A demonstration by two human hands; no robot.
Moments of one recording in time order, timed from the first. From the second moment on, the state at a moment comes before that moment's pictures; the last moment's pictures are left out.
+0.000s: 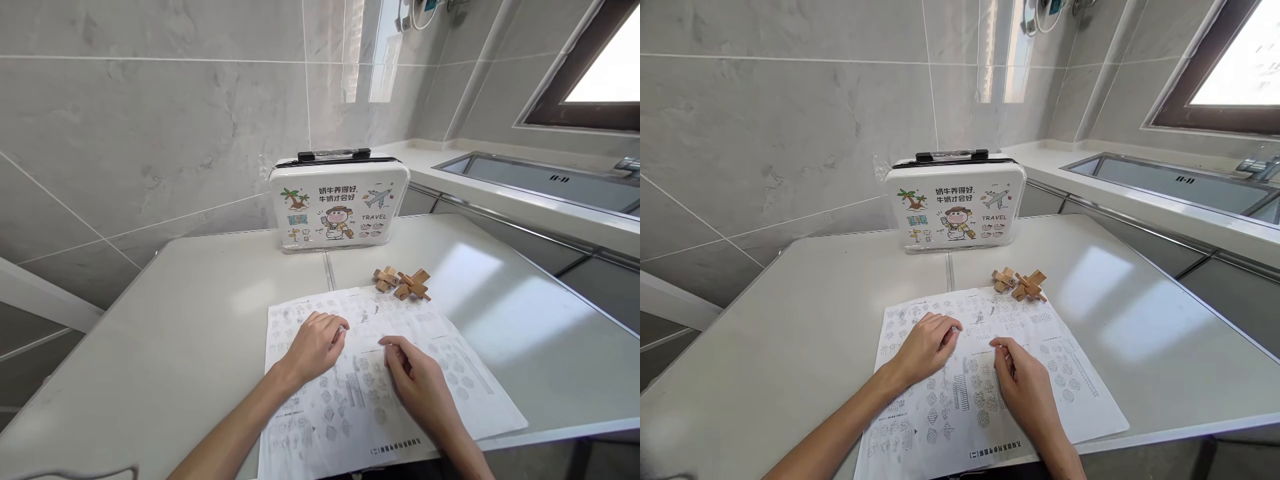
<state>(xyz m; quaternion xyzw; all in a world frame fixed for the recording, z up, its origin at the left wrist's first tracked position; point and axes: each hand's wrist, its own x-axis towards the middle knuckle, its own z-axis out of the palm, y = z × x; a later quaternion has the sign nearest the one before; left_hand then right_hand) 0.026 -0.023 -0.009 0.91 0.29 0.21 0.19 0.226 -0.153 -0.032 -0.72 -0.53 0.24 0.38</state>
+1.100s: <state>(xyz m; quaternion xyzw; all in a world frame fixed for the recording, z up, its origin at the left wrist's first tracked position) 0.025 -0.024 -0.011 0.91 0.29 0.21 0.20 0.224 -0.153 -0.028 -0.72 -0.54 0.22 0.37</state>
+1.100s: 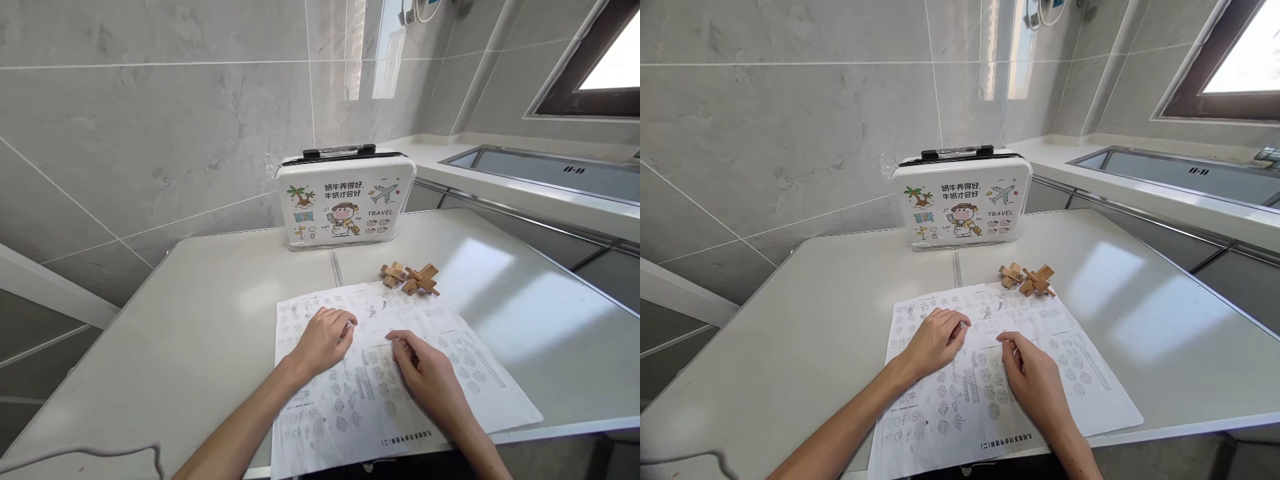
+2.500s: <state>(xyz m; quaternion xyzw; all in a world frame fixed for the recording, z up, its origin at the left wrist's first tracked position) 0.025 -0.024 -0.009 0.92 0.28 0.22 0.19 0.224 -0.153 -0.024 -0.72 -0.55 0.21 0.38</state>
